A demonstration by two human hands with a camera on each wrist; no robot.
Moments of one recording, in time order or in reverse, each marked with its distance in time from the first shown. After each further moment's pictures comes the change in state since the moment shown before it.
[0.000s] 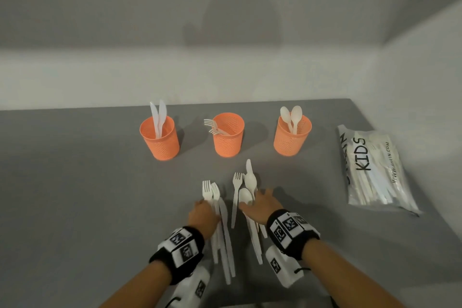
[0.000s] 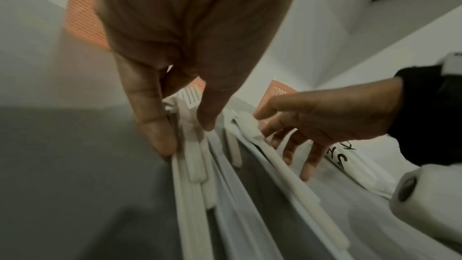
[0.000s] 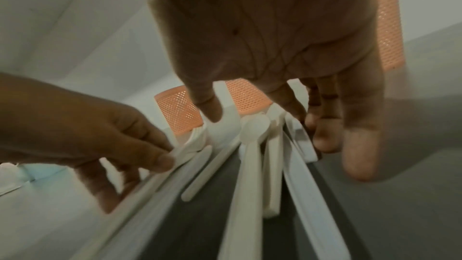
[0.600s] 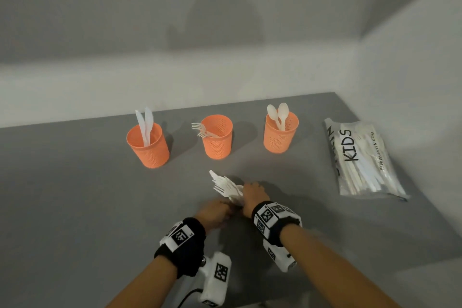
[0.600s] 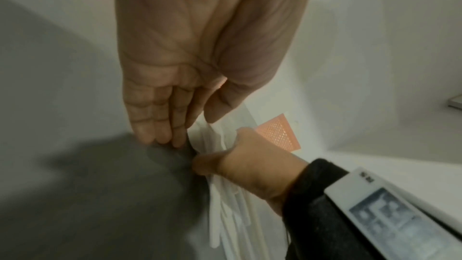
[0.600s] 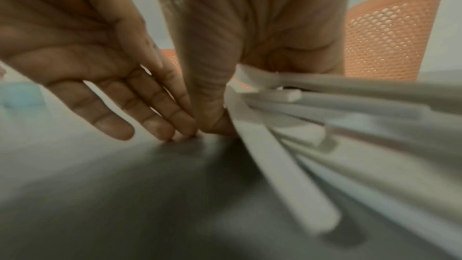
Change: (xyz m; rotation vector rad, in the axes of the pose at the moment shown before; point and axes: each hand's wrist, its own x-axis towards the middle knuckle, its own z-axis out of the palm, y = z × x) left_hand -0.006 0.043 -0.008 -0.587 -0.385 -0.019; right_hand 0.021 -0.013 0.004 -0.277 0.086 -0.024
